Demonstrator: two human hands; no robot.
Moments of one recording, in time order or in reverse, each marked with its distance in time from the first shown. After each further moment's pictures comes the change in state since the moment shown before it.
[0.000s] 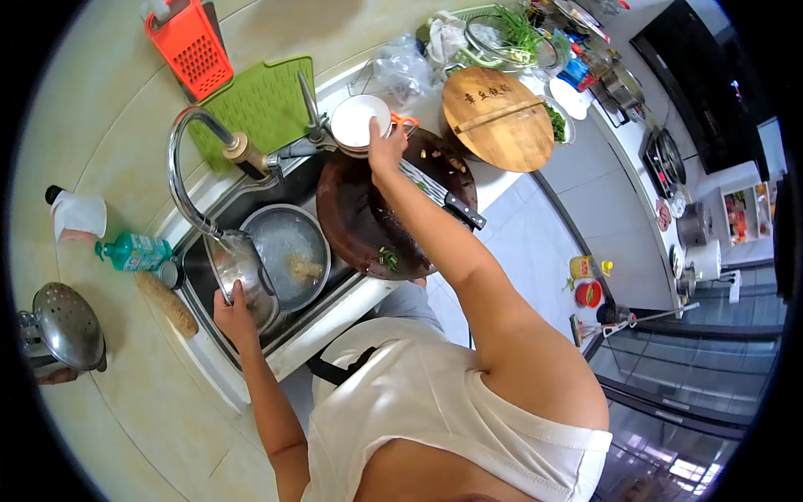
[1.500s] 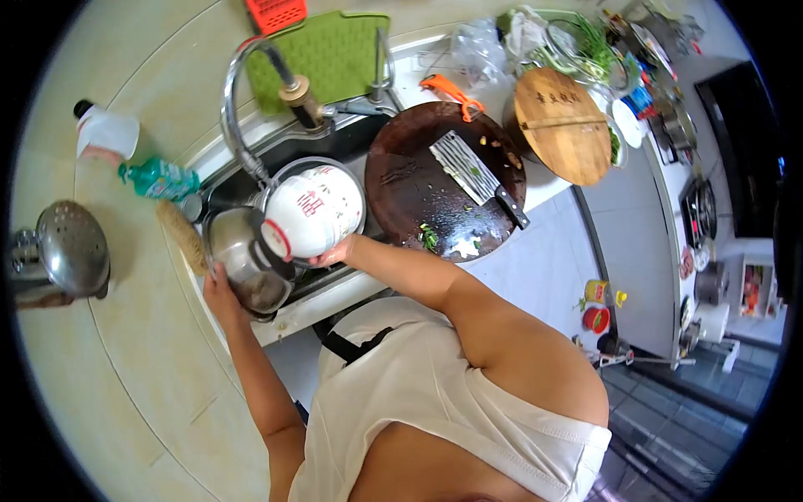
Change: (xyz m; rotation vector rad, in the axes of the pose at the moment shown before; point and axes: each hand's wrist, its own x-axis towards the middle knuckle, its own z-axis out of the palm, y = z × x) left_hand -0.007 -0.036 -0.073 -0.369 0.226 -0.281; right_hand -0.217 0.105 0.073 1.204 -1.816 1.505
